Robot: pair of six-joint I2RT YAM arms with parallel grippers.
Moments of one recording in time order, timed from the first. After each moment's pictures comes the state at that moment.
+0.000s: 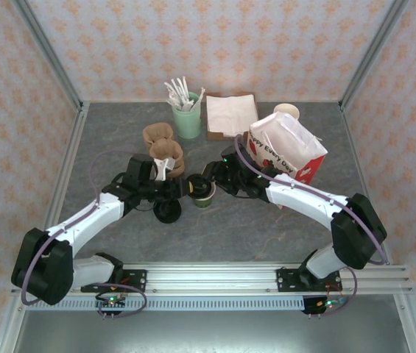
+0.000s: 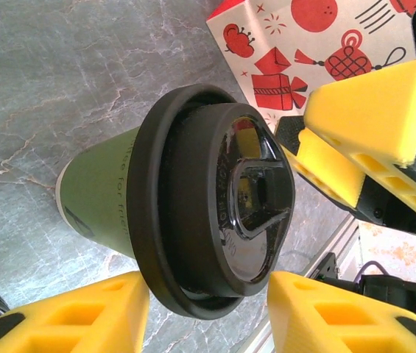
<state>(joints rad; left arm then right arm) -0.35 1.23 0.68 -0.21 0.63 -0.66 0.75 1.50 1.03 -0.28 -0.10 1.13</state>
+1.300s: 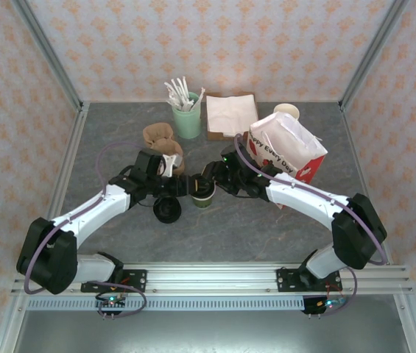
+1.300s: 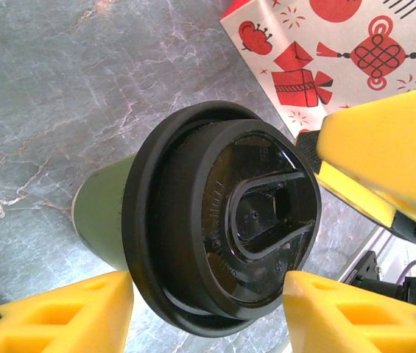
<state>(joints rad) -0.40 1.31 0.79 -0.30 0.54 -0.56 0.75 1.50 1.05 -0.32 -0.11 1.11</state>
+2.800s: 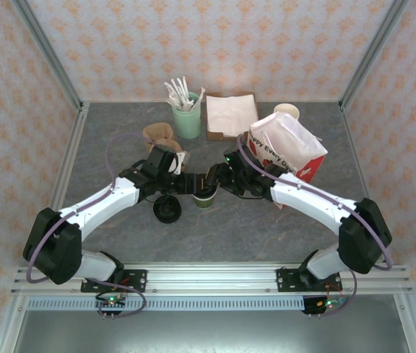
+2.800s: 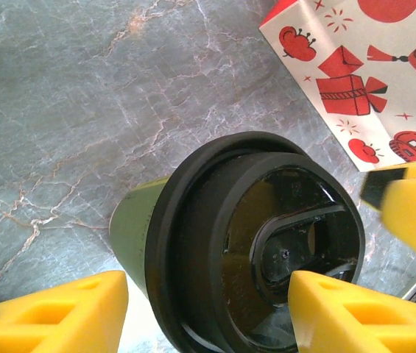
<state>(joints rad) -0.49 1.38 0.91 -0.41 0.34 -0.54 0.75 1.44 1.06 -0.44 -0.09 1.03</state>
